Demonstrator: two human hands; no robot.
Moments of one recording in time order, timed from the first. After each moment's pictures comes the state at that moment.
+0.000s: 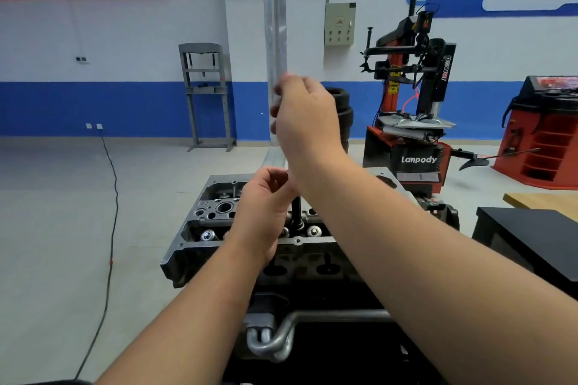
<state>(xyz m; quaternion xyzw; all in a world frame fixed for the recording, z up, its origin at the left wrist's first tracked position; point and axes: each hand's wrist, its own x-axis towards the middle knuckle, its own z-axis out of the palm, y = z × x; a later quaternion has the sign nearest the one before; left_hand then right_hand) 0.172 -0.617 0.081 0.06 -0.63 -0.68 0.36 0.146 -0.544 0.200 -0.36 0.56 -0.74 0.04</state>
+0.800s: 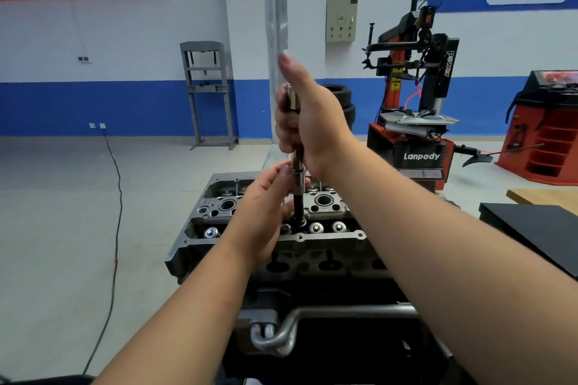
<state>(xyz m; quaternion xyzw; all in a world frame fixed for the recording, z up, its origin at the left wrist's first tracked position) 0.180 -0.618 0.079 0.03 -0.63 -0.71 0.32 0.124 -0.536 0.199 -0.43 0.50 -0.73 0.19</state>
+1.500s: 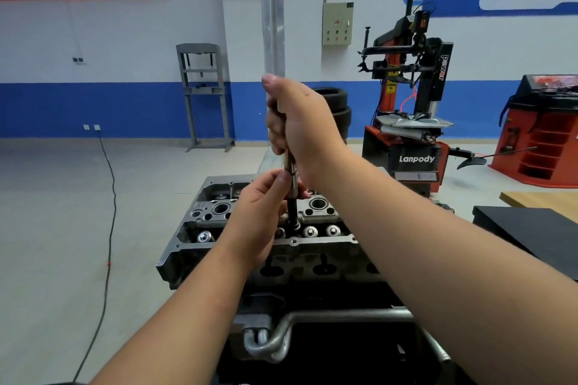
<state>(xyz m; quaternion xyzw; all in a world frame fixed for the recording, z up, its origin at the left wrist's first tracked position) 0.178 -0.617 0.079 0.04 -0.66 -0.68 0.33 0.130 -0.536 0.198 -0.44 0.52 -0.72 0.14</state>
